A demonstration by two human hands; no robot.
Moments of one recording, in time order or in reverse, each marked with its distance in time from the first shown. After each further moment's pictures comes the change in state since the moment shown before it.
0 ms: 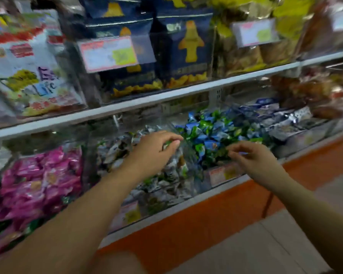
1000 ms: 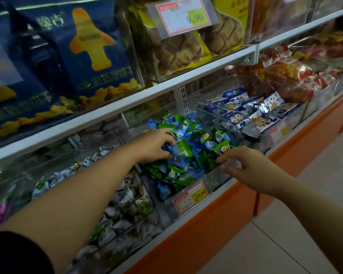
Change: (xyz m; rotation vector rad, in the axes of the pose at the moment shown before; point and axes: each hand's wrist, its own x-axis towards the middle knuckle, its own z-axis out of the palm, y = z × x) left_hand 0.178 -0.004 0.074 0.512 -0.370 0.308; right_hand 0.037 0.080 -0.041 -0.262 -0.086 -0.051
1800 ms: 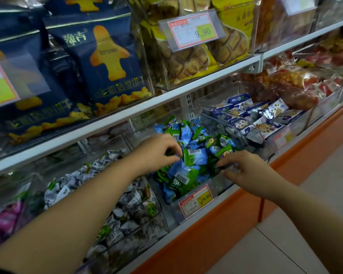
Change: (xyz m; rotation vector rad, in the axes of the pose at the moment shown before) left_hand -0.039 0.020 -0.012 -0.258 0.113 -0.040; right_hand 0.005 -0.003 0.007 0.001 0.054 -0.046
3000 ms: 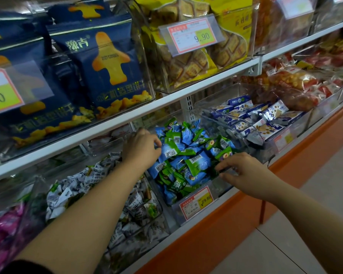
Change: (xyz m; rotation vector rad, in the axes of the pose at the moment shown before) left_hand 0.008 -0.022 0.005 0.183 0.291 -0.407; right_hand 0.005 0.007 0.008 -0.035 0.000 -0.037
